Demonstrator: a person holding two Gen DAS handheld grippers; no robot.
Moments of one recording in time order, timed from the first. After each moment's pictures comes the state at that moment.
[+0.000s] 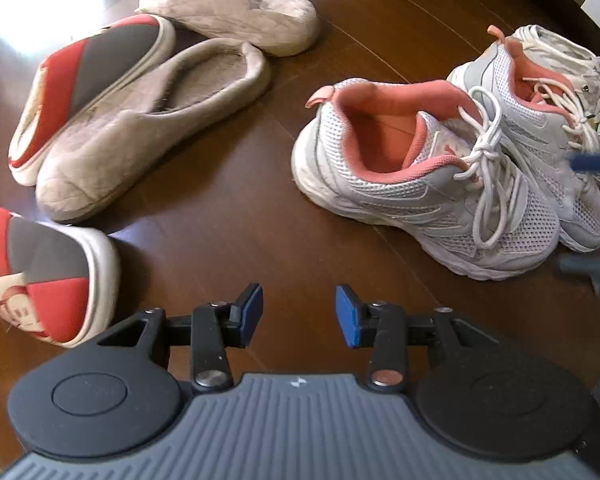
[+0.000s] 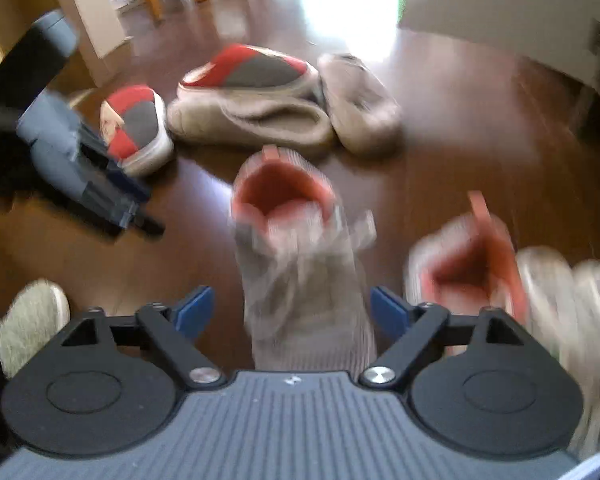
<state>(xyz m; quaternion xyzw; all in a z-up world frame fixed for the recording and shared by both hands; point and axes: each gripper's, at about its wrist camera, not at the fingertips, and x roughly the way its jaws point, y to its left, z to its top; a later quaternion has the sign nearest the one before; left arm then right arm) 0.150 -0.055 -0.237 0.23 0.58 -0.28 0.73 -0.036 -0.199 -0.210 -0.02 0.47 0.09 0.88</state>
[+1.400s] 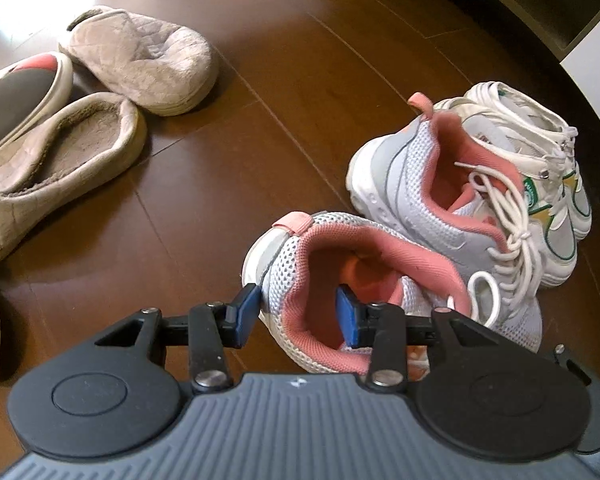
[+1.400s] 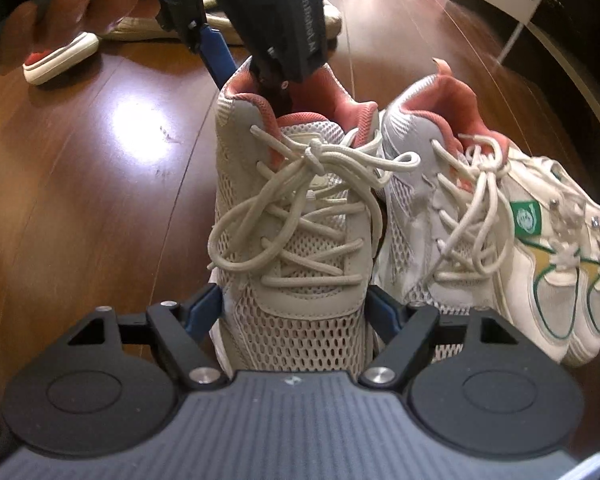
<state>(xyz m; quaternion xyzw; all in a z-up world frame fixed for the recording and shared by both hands) 0.142 -0.162 -0.243 0.15 0.58 -0.32 0.74 -0.051 -0.181 -0.264 -0.05 0.54 -0.05 0.84</state>
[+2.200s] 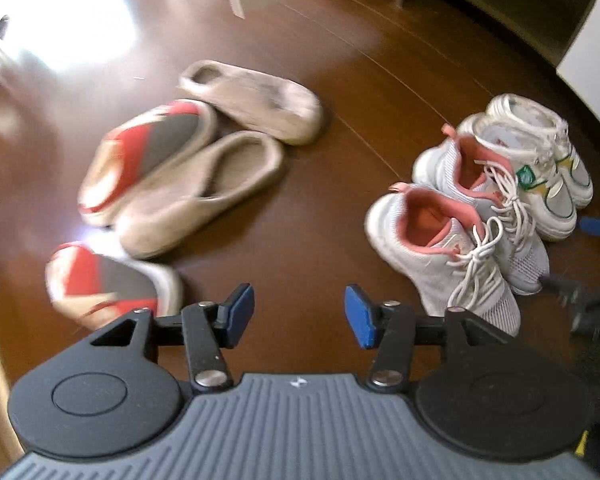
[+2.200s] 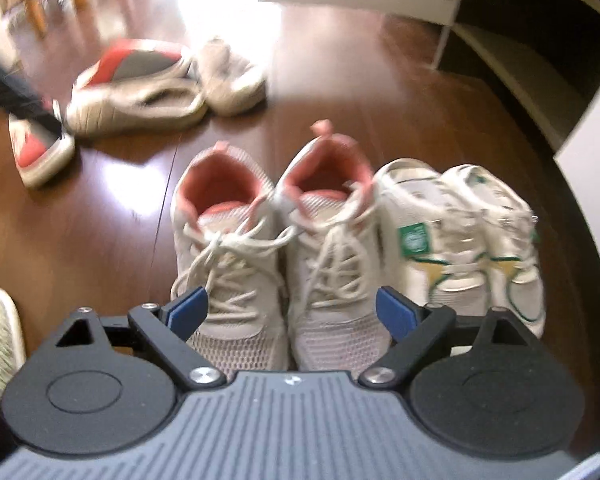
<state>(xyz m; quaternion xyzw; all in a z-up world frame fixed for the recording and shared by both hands) 0.112 -0.056 -0.071 0.23 0.54 -0.24 0.77 -0.078 -0.258 -0.157 0.05 0.48 -0.08 0.87</state>
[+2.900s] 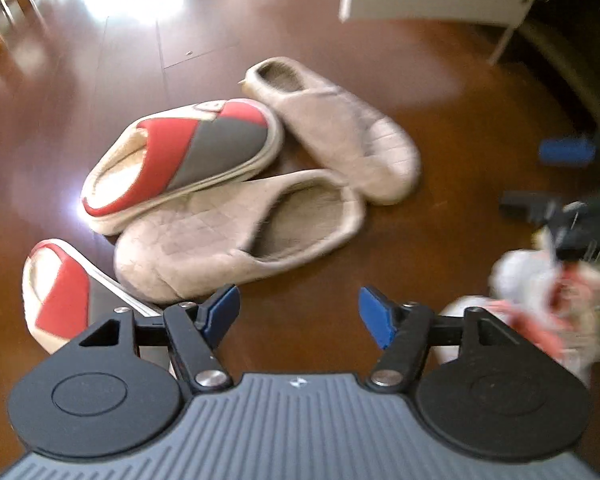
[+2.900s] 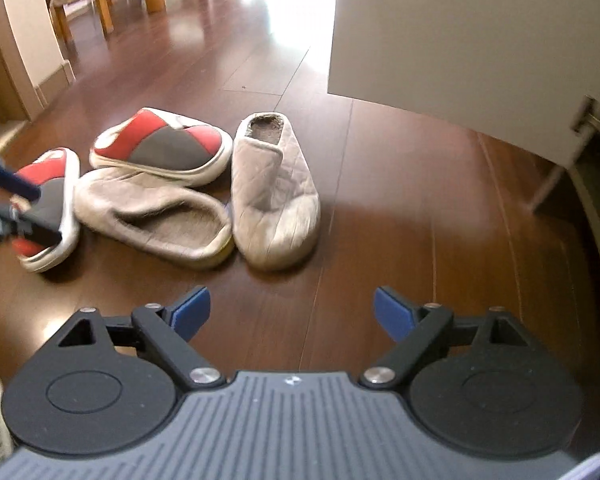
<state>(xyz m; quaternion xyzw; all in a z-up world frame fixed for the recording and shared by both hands) 0.256 -0.051 -0.173 0.15 0.55 -0.20 0.79 0.195 -0.251 -0.172 -0.04 0.47 0.07 0.88</state>
